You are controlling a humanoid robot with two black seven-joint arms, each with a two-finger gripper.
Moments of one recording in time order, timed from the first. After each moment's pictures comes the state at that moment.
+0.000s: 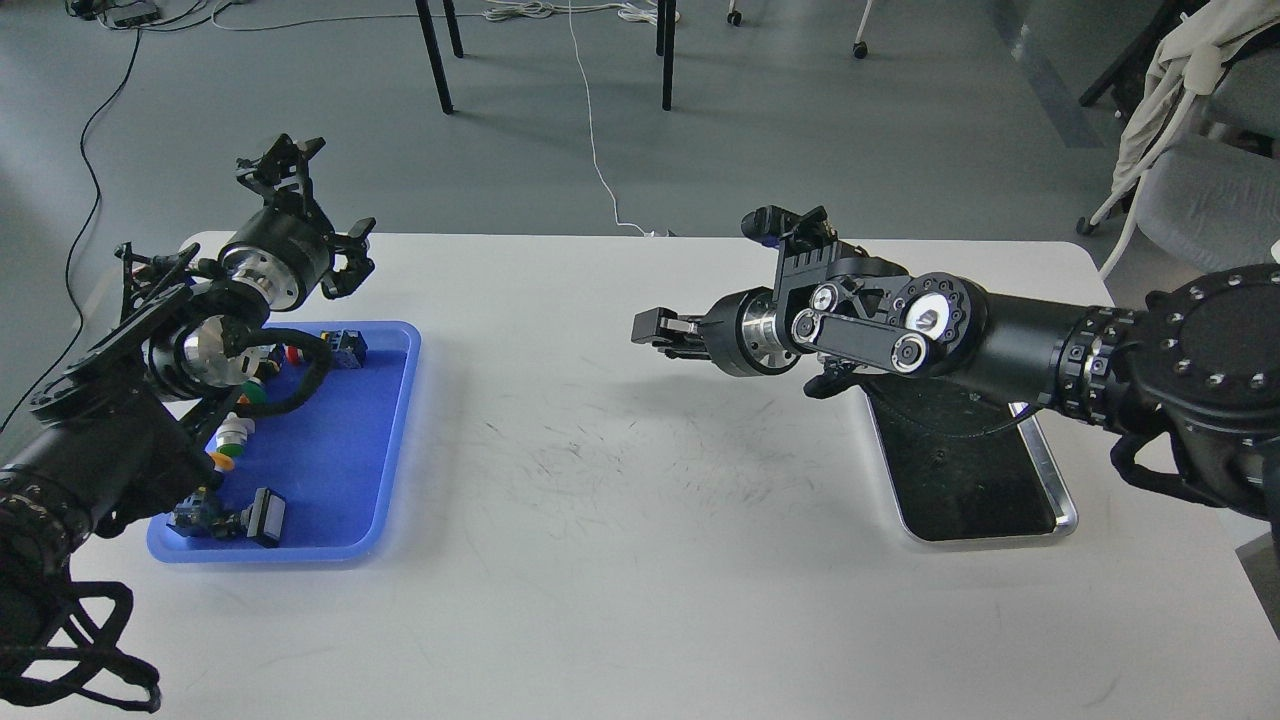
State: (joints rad) left arm -0.80 0.31 -0.77 -0.57 0.13 -0.18 -0.15; right arm 1.26 0.00 -0.34 0.68 -0.38 0.22 -0.06
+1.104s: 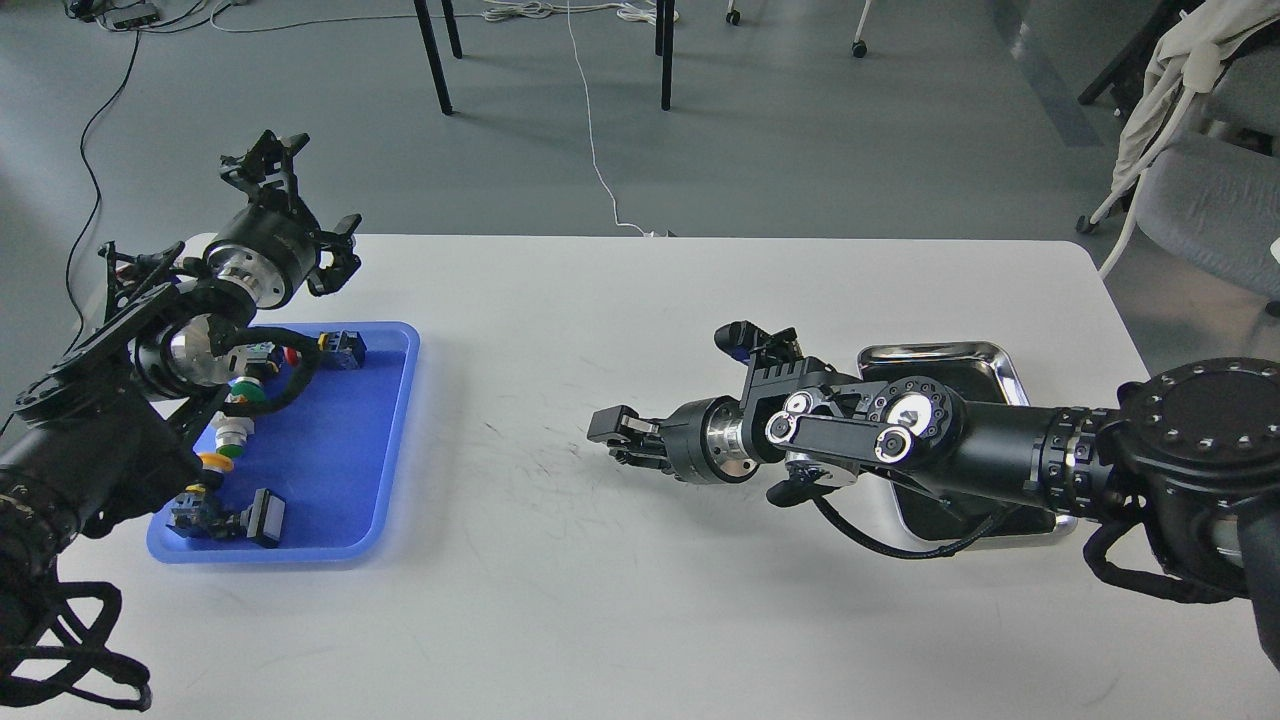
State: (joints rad) left arm -0.80 0.33 -0.77 -0.57 0.13 -0.18 -0.16; right arm 1.16 0.00 -0.31 0.88 -0.38 0.17 -0.08
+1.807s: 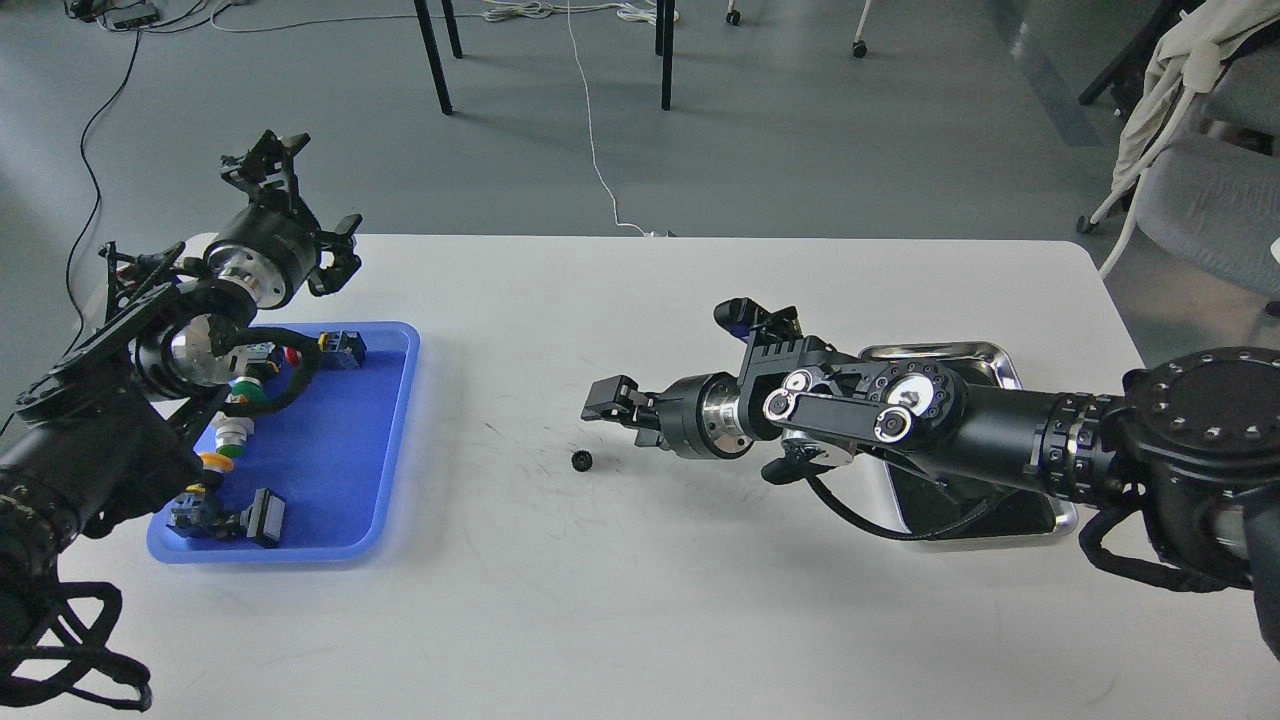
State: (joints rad) left arm -0.80 0.33 -0.77 -0.57 0.13 -0.18 -0.16; right arm 1.20 0.00 -0.22 0.82 -0.38 0.17 -0.06
